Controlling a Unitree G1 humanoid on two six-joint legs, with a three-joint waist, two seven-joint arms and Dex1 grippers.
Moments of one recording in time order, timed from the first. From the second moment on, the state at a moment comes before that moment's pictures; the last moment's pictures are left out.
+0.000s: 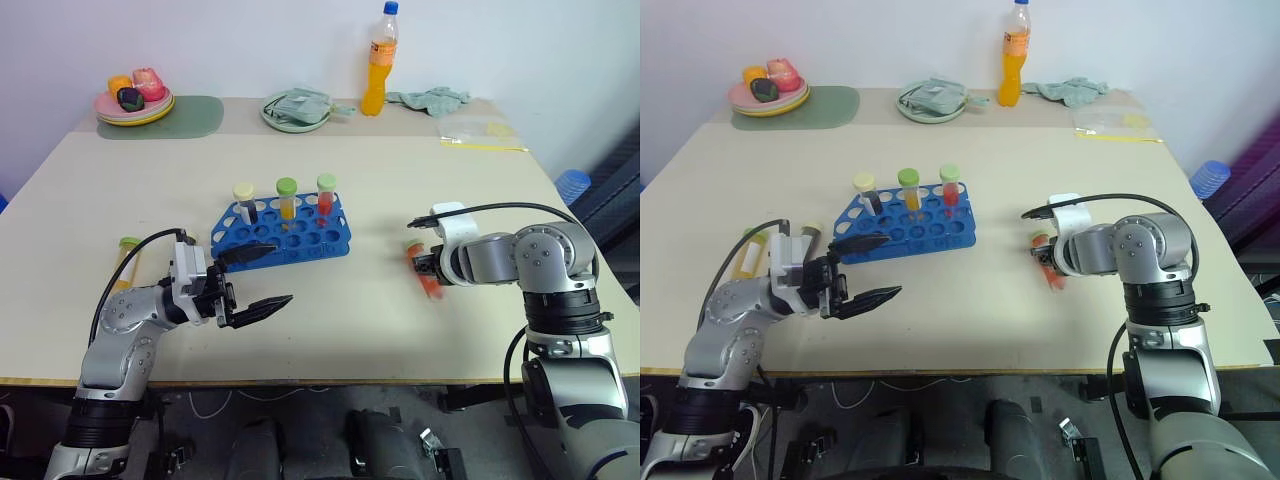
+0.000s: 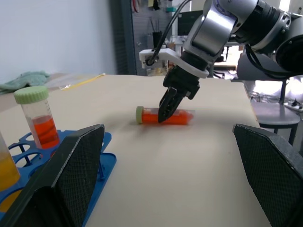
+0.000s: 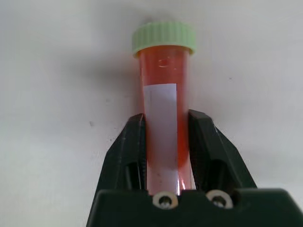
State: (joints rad) left arm -0.17 0.52 0.09 -0.13 -0.56 0.05 -1.19; right arm -0.74 -0.53 -0.04 0.02 0.94 1.61 -0.40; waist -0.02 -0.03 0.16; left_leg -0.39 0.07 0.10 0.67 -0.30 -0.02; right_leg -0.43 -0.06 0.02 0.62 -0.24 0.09
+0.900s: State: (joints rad) left arm -0.26 0.68 0.24 -0.01 -0.63 0.13 -1.23; right arm -0.34 -0.03 0.13 -0.03 0.23 -0.10 0.30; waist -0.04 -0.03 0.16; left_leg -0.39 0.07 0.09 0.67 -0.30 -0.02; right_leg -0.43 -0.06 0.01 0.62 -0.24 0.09
